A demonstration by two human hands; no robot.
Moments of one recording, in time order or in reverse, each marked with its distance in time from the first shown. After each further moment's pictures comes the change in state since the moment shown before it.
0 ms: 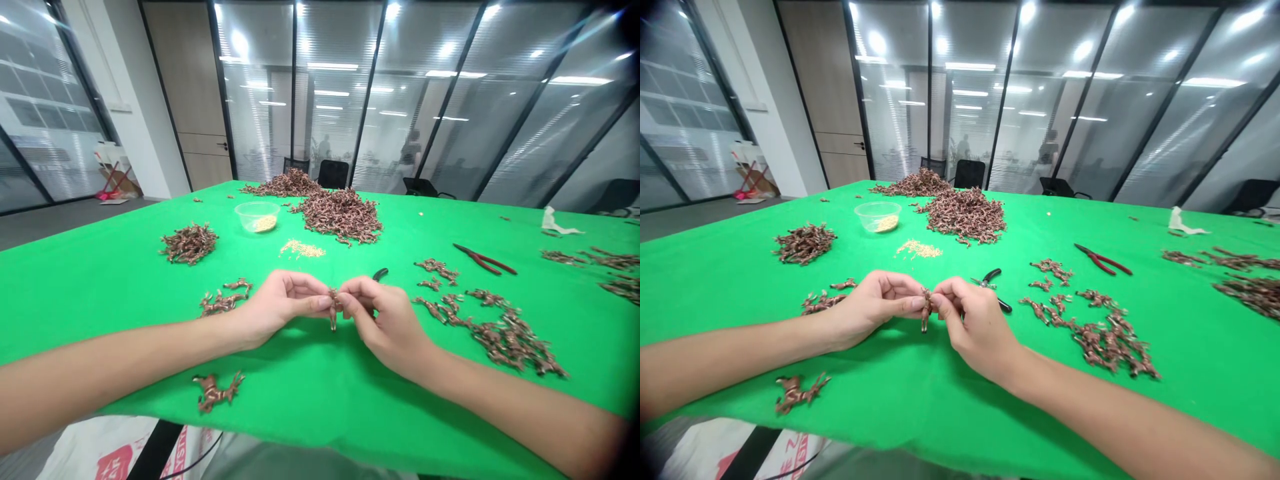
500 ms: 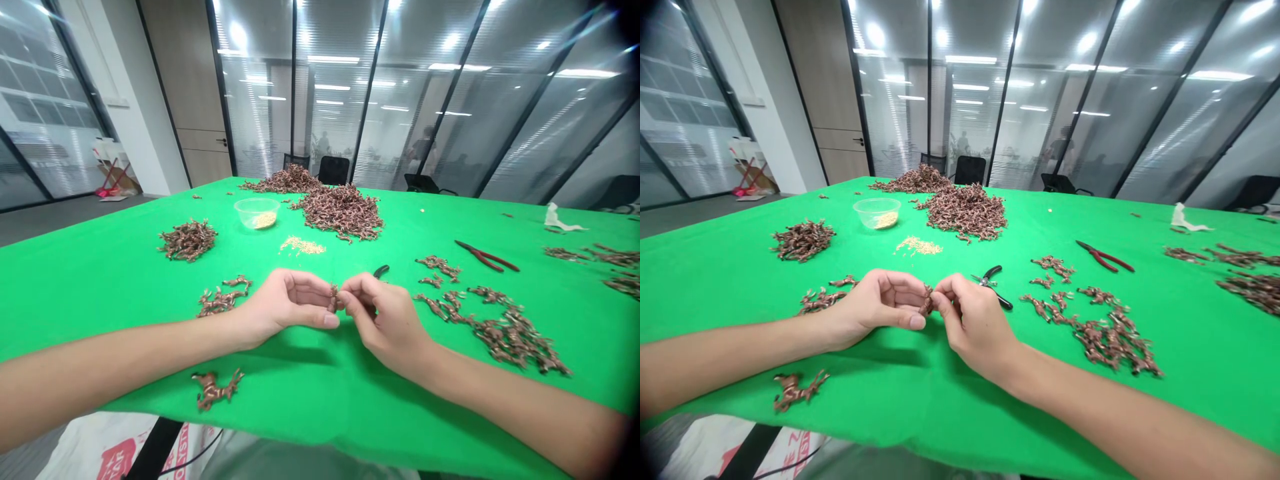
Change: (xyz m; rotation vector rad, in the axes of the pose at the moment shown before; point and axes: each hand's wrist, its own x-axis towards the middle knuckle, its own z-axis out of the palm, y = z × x) left_hand -0.003 -0.001 0.000 -0.002 -0.024 -0.028; right_hand 0.000 0.000 0.001 -0.099 0.028 -0.079
